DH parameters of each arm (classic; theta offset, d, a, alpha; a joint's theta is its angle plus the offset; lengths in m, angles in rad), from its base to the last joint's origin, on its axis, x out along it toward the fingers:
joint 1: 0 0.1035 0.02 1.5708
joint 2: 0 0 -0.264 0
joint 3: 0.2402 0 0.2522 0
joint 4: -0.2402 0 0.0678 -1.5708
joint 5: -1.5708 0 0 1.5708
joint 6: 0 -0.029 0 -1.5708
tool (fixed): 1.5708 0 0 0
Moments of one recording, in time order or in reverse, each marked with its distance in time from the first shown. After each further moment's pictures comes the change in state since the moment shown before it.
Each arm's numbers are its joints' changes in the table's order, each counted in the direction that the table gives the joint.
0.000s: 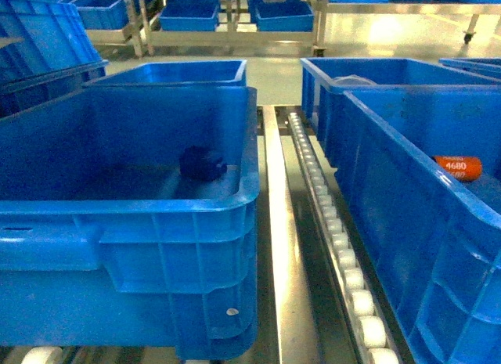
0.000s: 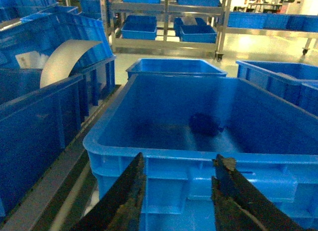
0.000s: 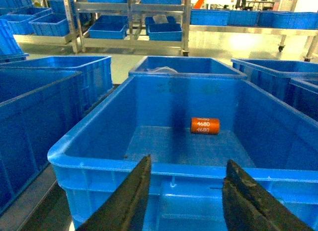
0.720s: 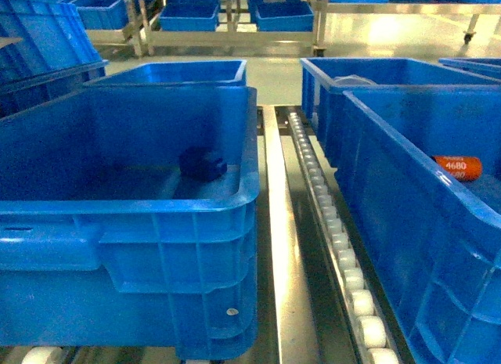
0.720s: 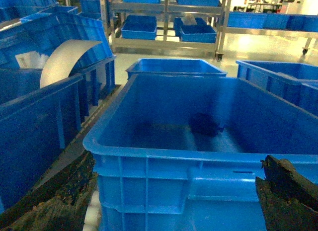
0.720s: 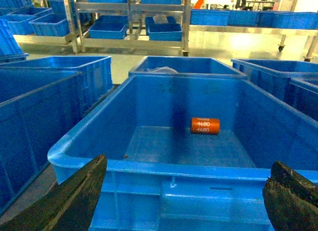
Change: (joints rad) left arm 0.000 0.000 0.000 0.000 0.000 -0.001; right arm 0.000 0.000 0.000 0.000 0.000 0.000
